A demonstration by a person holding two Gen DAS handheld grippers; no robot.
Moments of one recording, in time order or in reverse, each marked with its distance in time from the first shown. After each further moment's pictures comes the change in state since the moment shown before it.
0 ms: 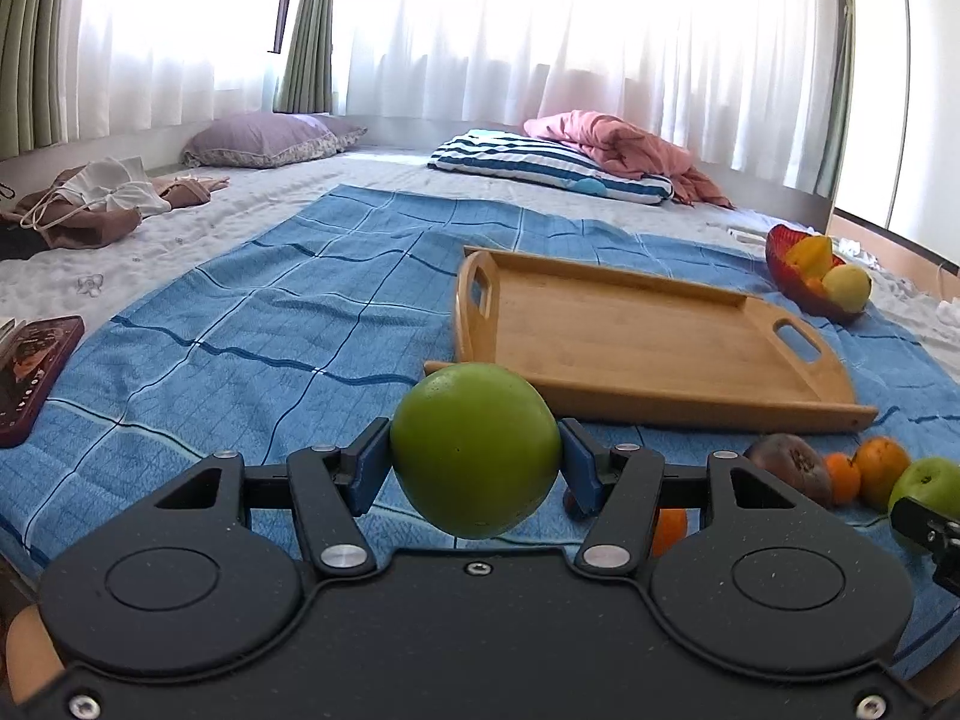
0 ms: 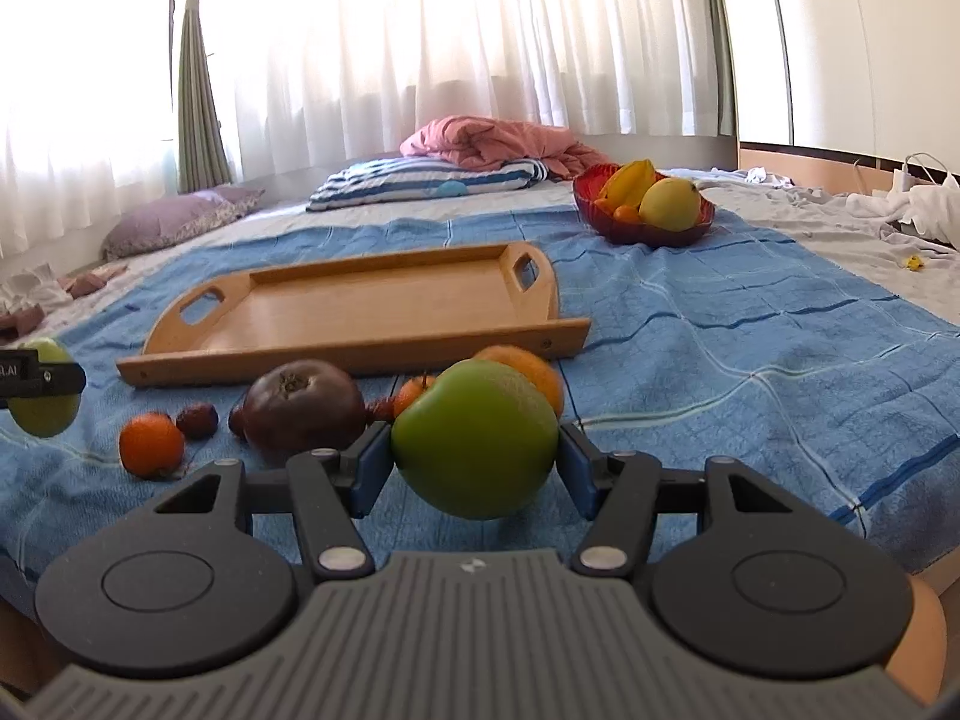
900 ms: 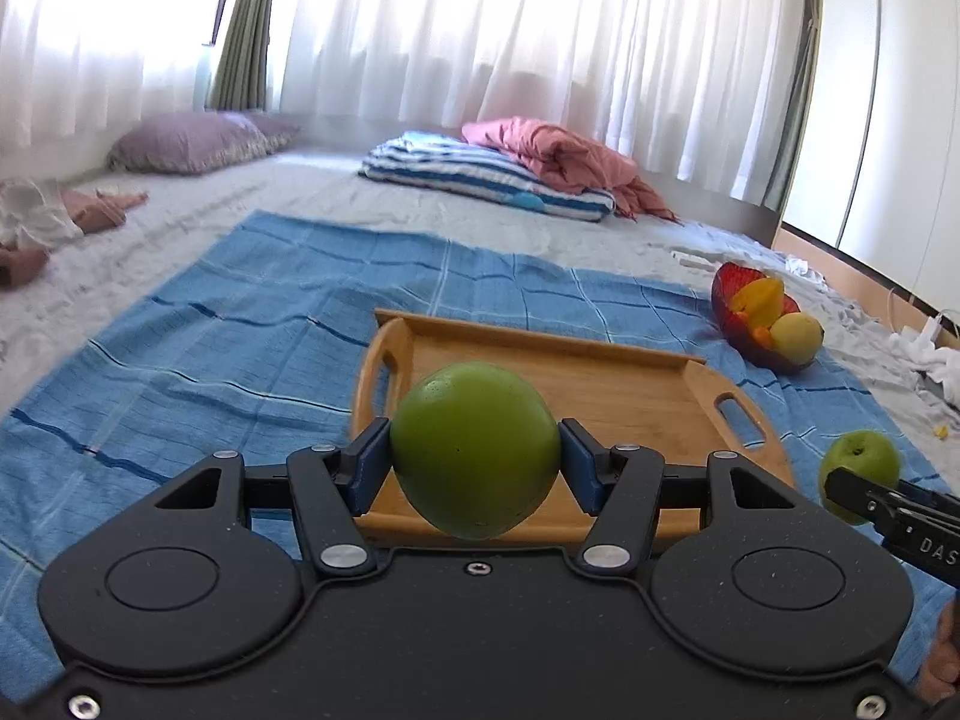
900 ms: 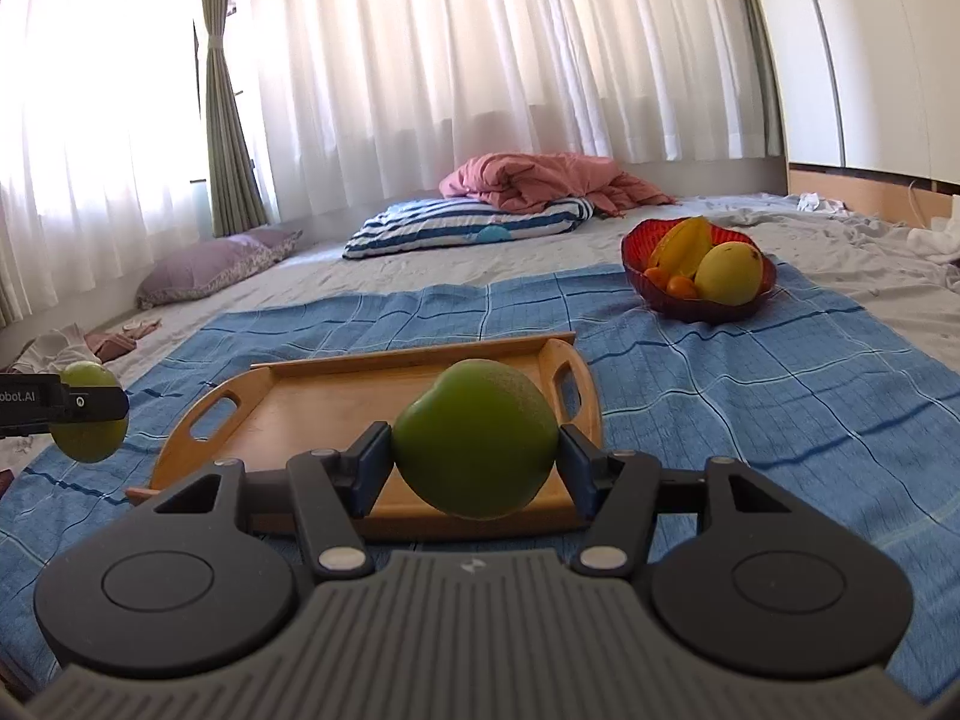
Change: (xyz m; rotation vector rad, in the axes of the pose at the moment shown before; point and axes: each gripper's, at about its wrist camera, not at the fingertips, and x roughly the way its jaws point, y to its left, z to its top) left arm 0.051 -0.025 0.091 -0.011 0.041 -0.145; right arm 0.059 -0.015 0.087 0.020 -0.028 0.115
